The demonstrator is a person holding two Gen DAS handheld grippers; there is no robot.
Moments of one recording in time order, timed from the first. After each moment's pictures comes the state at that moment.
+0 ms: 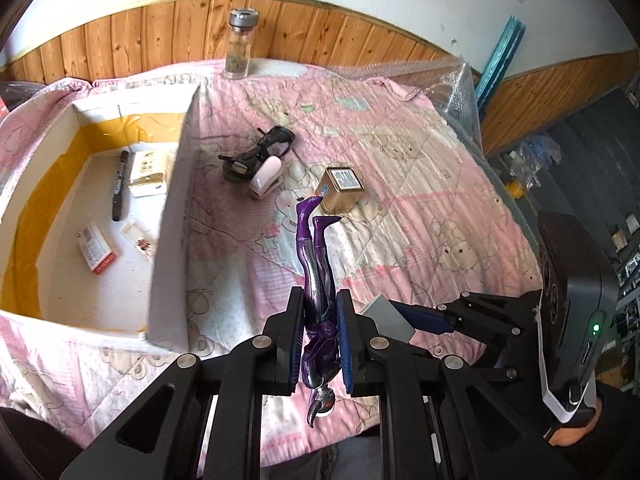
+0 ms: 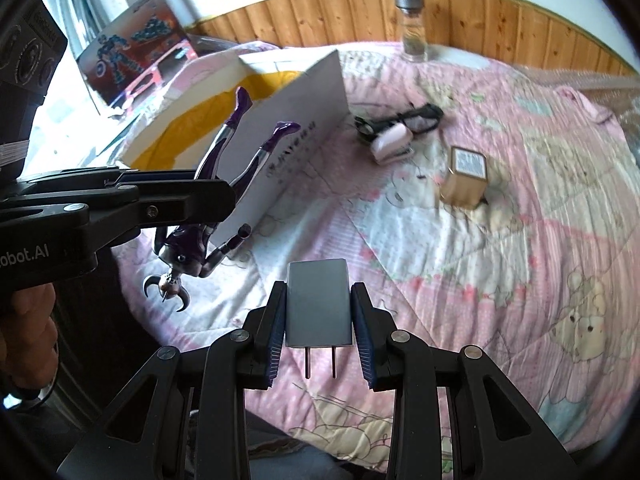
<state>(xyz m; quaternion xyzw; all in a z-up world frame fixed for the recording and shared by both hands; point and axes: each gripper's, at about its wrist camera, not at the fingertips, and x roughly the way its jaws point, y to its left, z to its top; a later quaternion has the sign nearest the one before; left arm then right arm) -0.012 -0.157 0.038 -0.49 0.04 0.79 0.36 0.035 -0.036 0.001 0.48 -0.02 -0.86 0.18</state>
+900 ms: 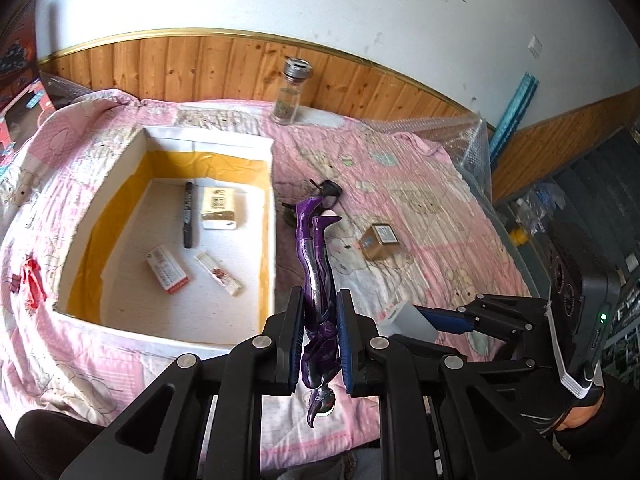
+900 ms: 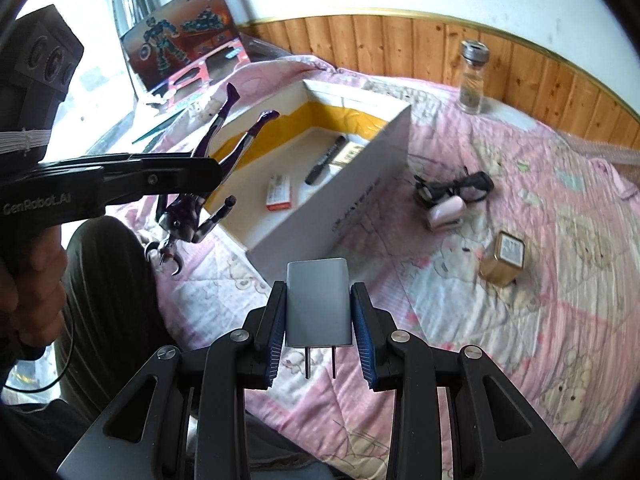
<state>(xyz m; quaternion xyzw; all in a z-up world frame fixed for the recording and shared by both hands) -0.044 -0.249 0.086 -0.45 -0.02 0.83 0.33 0.015 -0.097 0.055 0.45 0.04 -0.86 0.23</state>
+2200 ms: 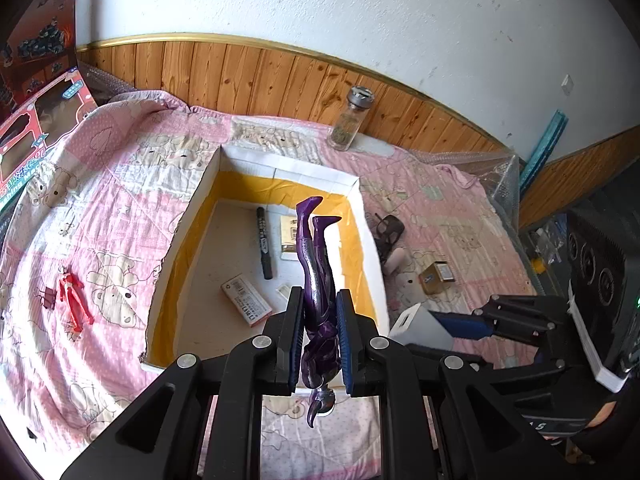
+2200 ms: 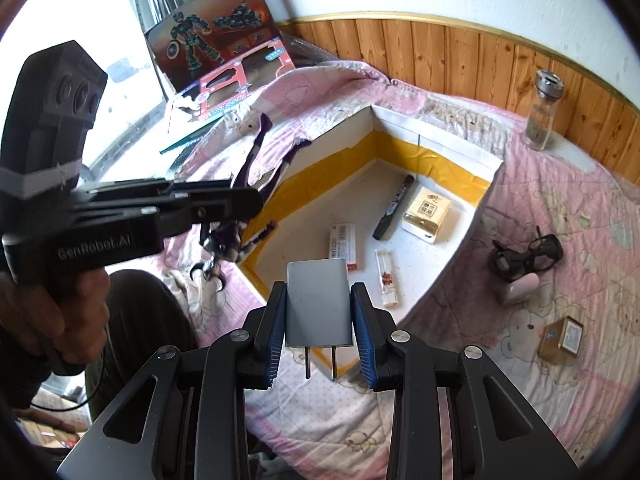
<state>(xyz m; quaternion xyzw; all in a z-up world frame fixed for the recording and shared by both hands) -0.120 -0.330 0.083 -0.44 -0.04 0.85 0.29 -0.056 -0.192 0.071 0.46 0.03 -0.84 0.29</state>
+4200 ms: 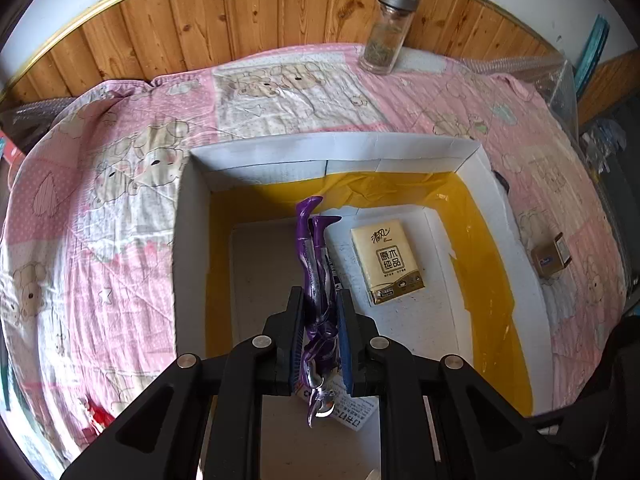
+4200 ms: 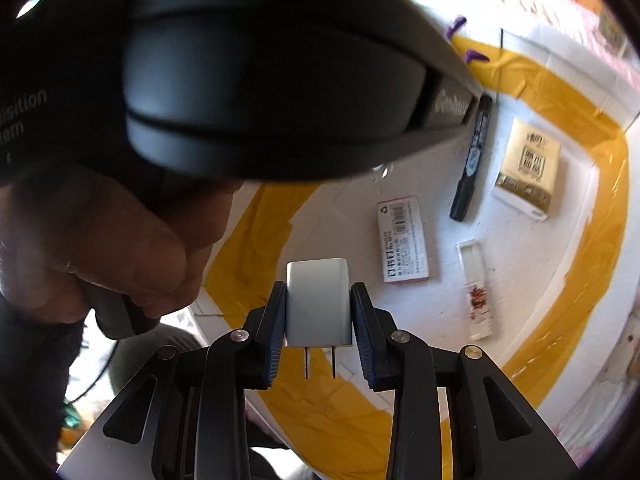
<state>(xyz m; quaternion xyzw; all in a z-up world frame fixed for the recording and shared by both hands) -0.303 -0.249 -0.014 -0.54 0.14 0.78 0.29 -0.179 -0.272 -0.028 0.64 -0.06 -0.71 0.31</state>
